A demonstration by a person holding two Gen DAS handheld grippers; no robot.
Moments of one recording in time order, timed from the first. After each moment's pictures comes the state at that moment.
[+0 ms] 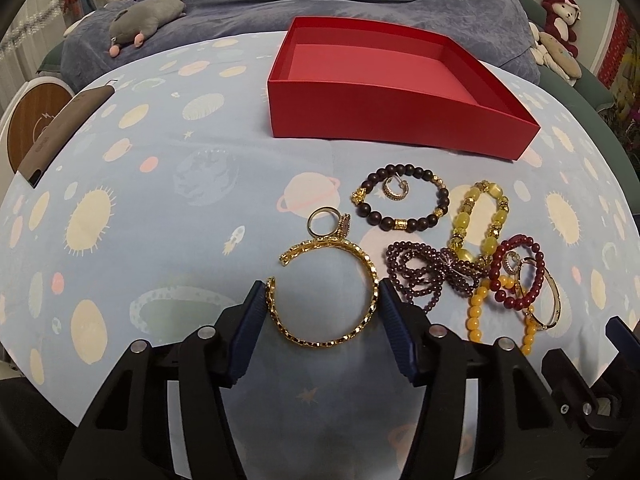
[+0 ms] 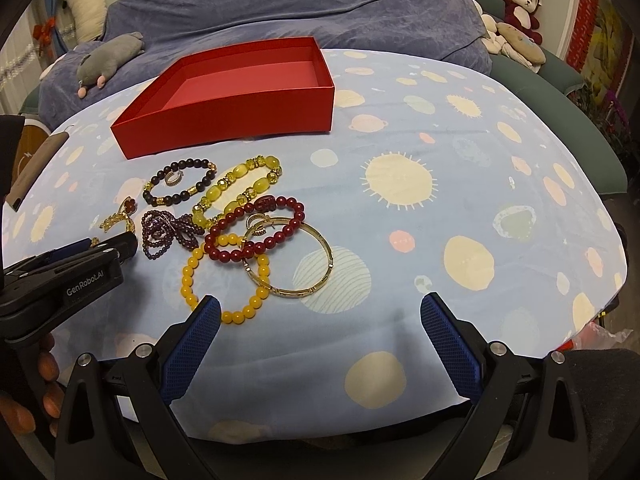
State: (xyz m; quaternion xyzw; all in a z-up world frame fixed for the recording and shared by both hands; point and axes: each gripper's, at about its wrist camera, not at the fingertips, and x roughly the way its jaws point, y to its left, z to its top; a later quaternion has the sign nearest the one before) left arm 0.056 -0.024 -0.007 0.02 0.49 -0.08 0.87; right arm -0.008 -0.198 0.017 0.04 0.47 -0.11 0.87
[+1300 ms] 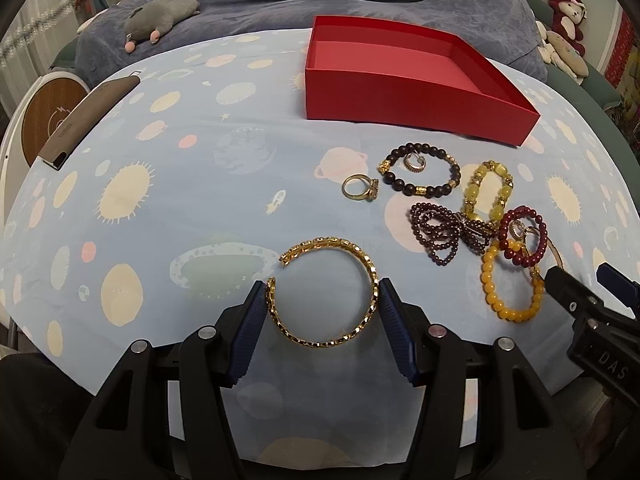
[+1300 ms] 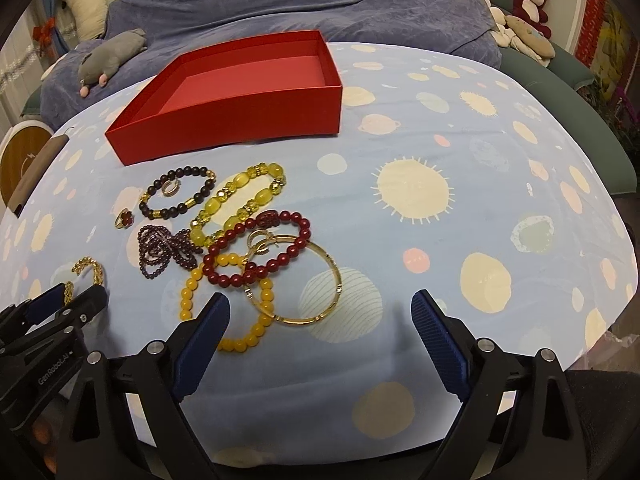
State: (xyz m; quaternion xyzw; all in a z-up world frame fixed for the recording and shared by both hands) left arm 0.030 -0.003 0.001 0.03 0.50 -0.06 0.87; right arm 0.017 -0.212 0.013 0.06 0.49 -0.11 0.86
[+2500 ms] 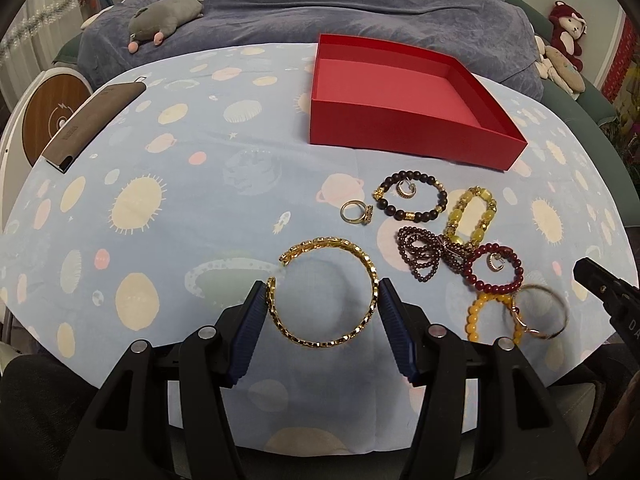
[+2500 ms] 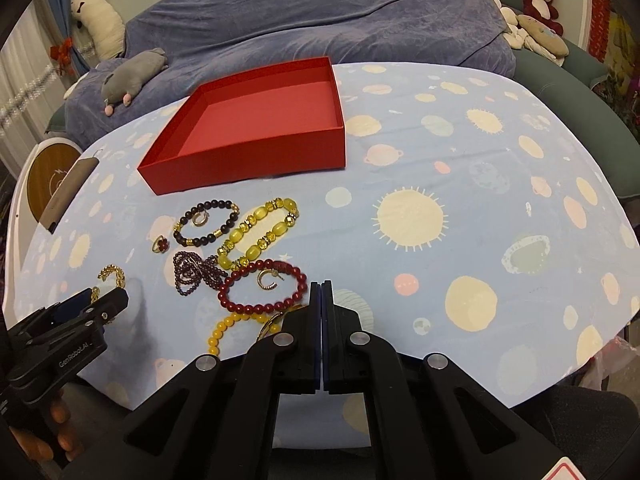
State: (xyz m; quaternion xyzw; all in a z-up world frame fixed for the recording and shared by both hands) left arm 0.026 0.002 0.029 0.01 0.49 -0.06 0.87; right arm 0.007 -0.222 0.060 0.09 0.46 -0.05 0.88
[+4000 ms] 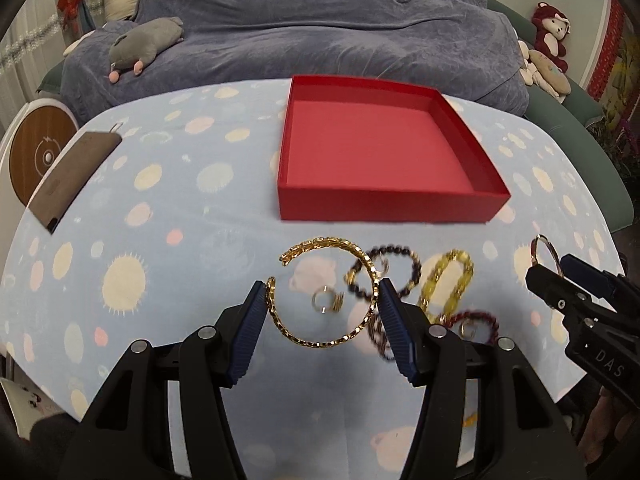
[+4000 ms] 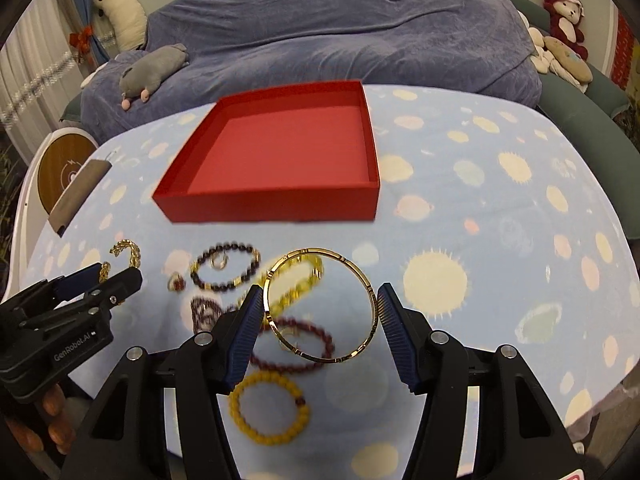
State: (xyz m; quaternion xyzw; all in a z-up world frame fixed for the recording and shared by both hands) left arm 0.086 -0.024 0.067 0.02 0.46 -0.09 0.88; right arm 0.082 -0.218 0.085 0.06 0.45 -0.01 0.89
